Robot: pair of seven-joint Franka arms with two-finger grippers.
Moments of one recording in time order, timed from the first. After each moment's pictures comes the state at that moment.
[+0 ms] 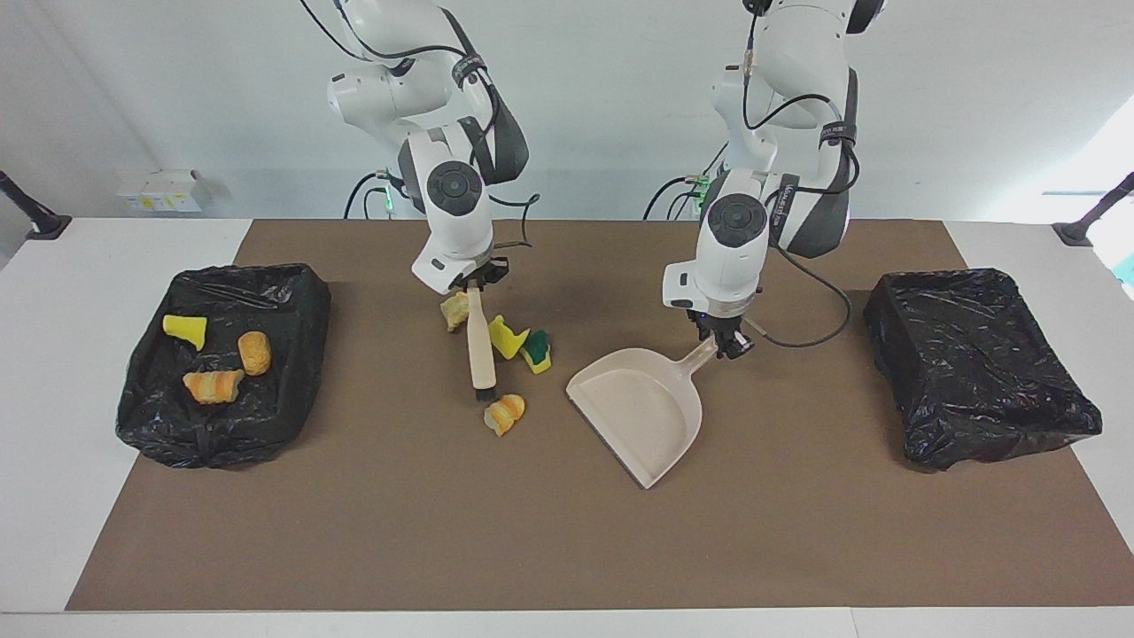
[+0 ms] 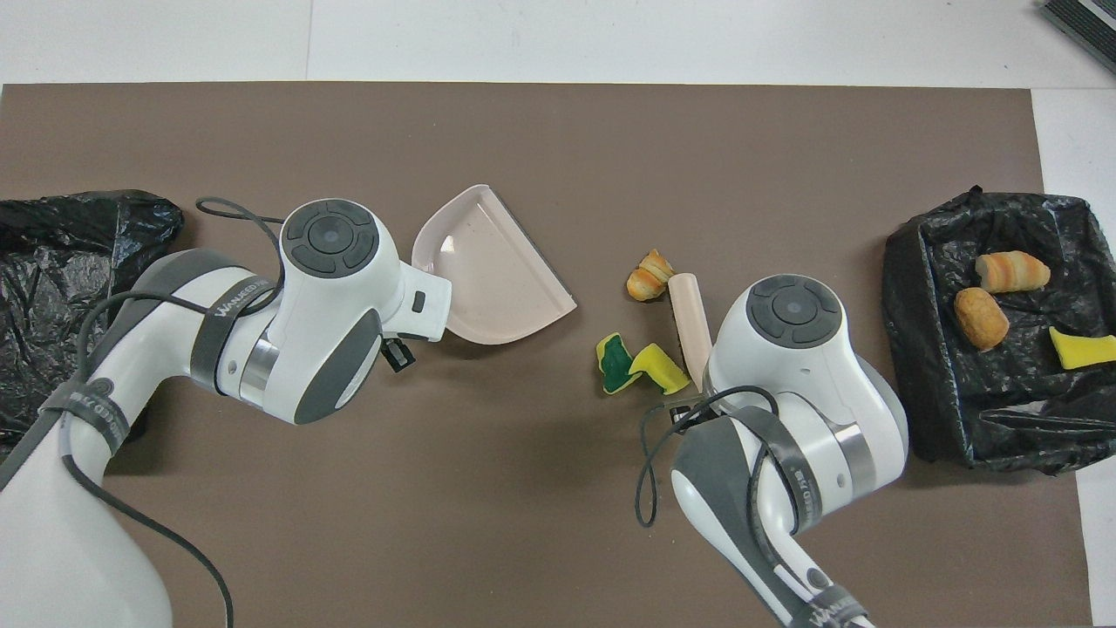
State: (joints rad) left arm -0.38 0.25 -0.07 -1.93 0.13 2.10 0.51; right arm 0.31 0.06 0.08 -2.13 0.03 1.87 0.27
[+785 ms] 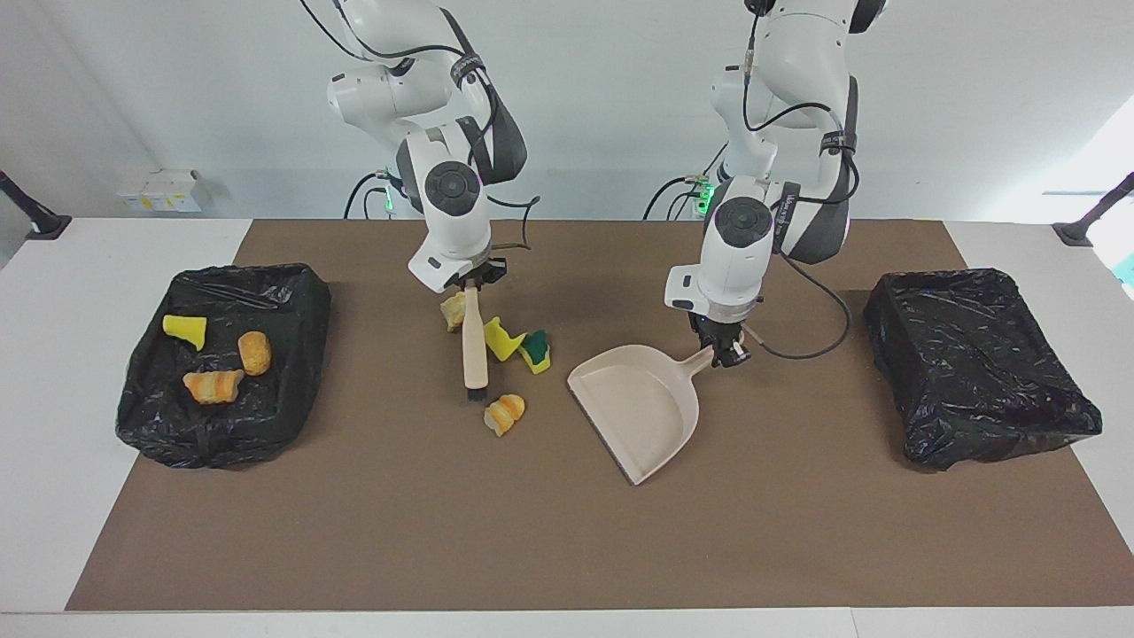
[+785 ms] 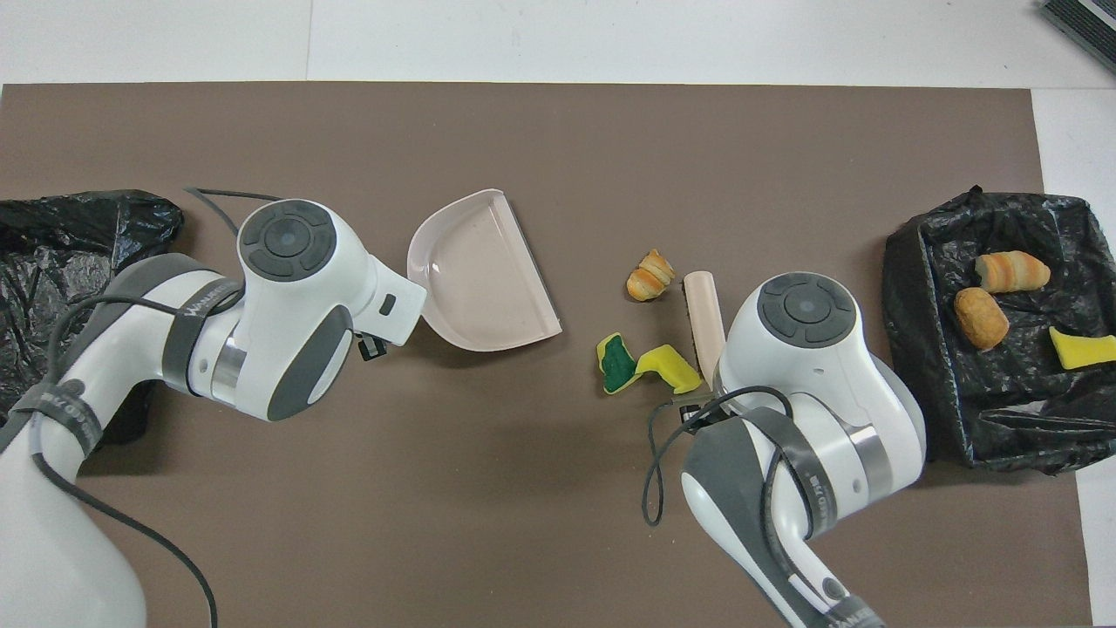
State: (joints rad) left arm -0.31 0.23 -0.07 -1.92 0.13 2.11 0.85; right arm 0.30 0.03 0.07 -2.10 0.02 1.82 0.30
